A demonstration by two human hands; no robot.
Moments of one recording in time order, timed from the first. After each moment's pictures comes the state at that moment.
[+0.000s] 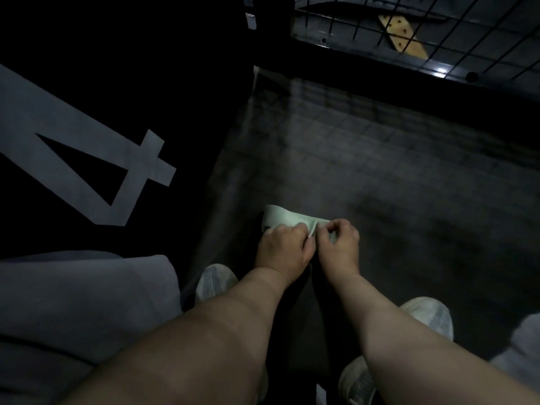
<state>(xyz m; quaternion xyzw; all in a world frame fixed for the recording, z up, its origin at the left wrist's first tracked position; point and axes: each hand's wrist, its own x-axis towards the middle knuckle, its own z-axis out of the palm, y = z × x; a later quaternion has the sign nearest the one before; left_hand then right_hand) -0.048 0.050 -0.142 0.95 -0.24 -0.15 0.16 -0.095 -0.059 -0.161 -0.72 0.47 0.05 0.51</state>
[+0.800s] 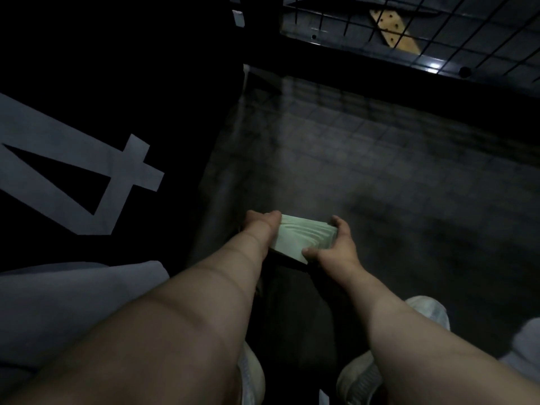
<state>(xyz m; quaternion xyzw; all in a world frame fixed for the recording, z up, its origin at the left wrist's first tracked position) 0.013 0.039 -0.162 0.78 0.32 -0.39 0.35 -0.105 -0.075 -0.173 -0.66 0.46 0.16 0.56</state>
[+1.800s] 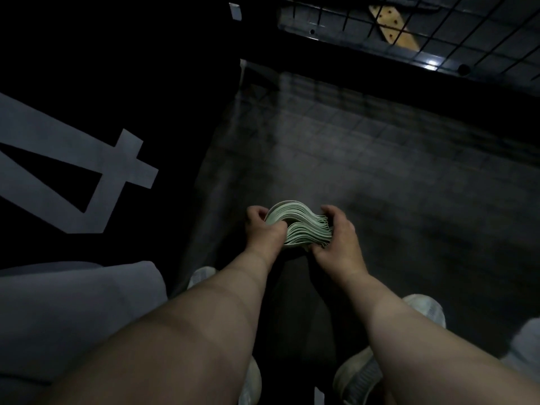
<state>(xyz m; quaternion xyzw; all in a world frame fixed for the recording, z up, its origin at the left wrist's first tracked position) -0.019 0.035 -0.156 0.81 0.26 -0.28 0.45 -0.106 -0.086 -0.174 -0.82 0.33 0.11 0.46</state>
